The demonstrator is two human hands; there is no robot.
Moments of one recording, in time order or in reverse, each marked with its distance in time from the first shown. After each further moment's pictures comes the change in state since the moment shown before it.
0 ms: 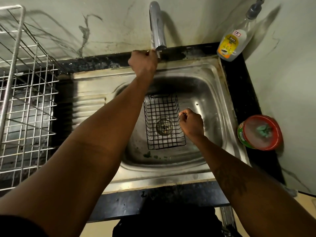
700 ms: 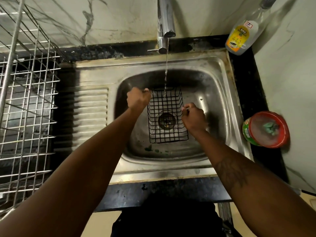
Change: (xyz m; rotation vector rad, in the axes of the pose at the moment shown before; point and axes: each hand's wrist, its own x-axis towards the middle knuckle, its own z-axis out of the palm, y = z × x) left_hand -0.035 -0.130 -0.038 0.508 -0.176 -0.092; right_hand 0.002 0.001 0.007 -0.048 -0.028 0.003
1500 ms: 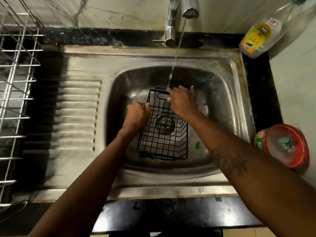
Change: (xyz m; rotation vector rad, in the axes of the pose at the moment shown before) left_hand -0.014 -0.060 0.029 0.104 -0.096 0.355; right_hand 0.079 -0.045 0.031 -0.493 -0.183 -0.405
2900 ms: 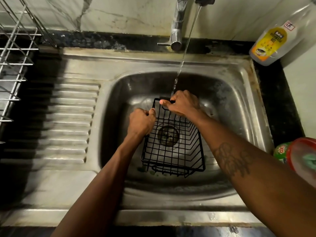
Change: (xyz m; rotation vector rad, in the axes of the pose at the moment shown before) left_hand 0.011 0.006 0.018 -0.283 0.052 -0.288; right_hand 0.049 0.008 0.015 0.012 -0.110 0.063
